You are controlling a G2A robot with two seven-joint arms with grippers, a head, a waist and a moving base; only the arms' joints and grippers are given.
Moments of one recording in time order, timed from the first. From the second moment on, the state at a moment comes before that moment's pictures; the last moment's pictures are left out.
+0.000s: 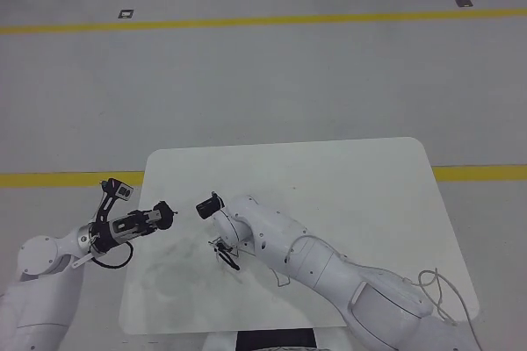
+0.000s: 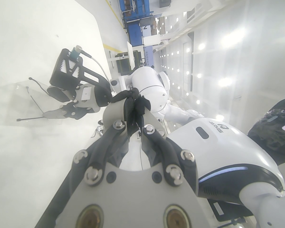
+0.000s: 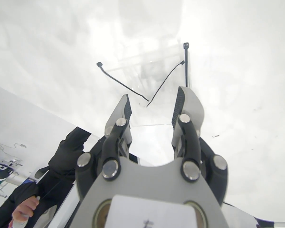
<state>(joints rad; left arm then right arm) 1.58 -0.99 -1.73 -1.46 -0.62 -0.34 -1.39 -0.82 -1.76 0.49 -1.02 -0.95 0.34 1.30</state>
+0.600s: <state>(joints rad) 1.58 -0.99 -1.73 -1.46 -0.62 -0.34 -1.39 -0.82 -1.80 0.47 -0.93 -0.94 0.32 1.33</state>
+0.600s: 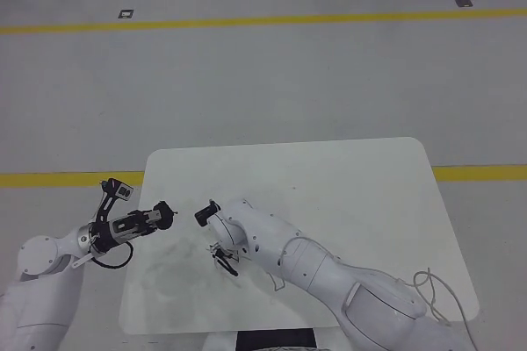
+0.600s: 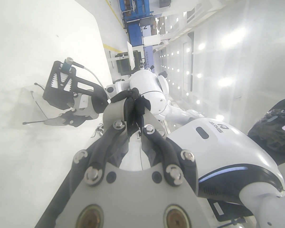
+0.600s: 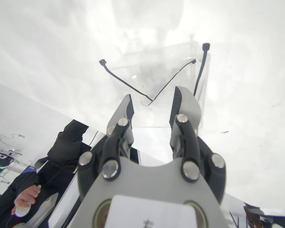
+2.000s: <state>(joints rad) 1.58 -0.99 -1.73 -1.46 -0.62 -0.34 -1.39 -0.76 -1.90 0.46 -0.71 -0.95 0.30 1.29</state>
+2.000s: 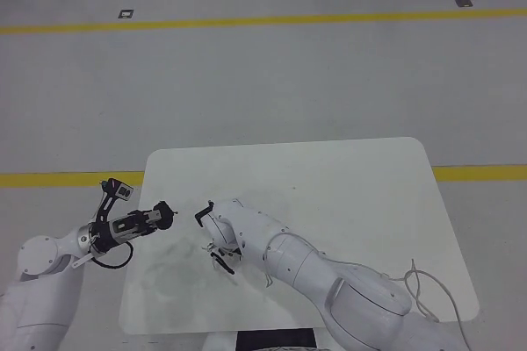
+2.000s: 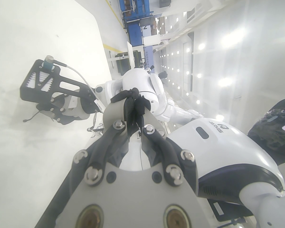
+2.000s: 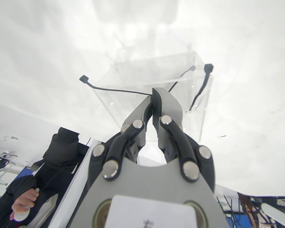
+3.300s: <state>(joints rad) 1.58 -0.99 -1.73 -1.46 -0.62 -0.34 -1.39 -0.83 -1.85 0.55 -0.85 -1.07 0.31 1.32</state>
